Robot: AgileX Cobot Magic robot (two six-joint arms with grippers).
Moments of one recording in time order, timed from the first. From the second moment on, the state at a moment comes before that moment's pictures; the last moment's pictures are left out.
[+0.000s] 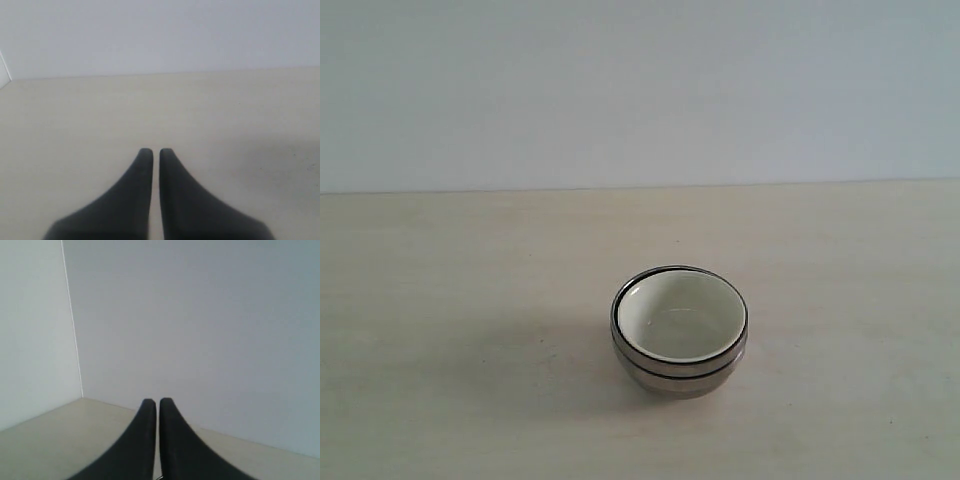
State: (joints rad) left arm 0.04 0.00 0.00 -0.03 0.28 0.09; right arm 0.44 0.00 -0.47 0.59 0.40 -0.44
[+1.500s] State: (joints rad) left arm 0.04 0.00 0.00 -0.02 0.28 0.09; right arm 0.04 0.00 -0.41 0.58 0.35 -0.44
